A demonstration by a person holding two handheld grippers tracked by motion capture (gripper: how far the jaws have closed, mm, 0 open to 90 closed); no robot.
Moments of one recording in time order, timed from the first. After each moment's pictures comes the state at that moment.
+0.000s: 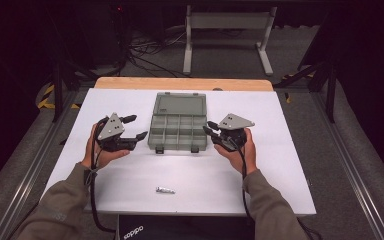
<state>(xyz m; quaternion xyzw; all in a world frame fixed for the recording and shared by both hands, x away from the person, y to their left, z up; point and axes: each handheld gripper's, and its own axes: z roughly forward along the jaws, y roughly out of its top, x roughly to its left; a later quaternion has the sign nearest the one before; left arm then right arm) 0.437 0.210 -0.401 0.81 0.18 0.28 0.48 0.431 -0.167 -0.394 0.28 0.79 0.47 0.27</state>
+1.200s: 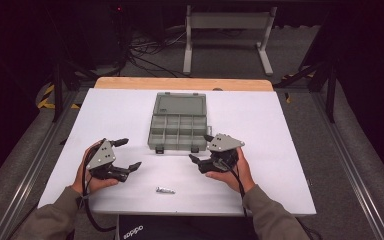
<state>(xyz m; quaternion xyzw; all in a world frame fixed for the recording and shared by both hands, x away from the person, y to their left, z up) 0.376 0.231 -0.436 0.83 0.17 0.25 0.48 0.384 -0.141 -0.414 0.24 0.82 0.47 0.24</state>
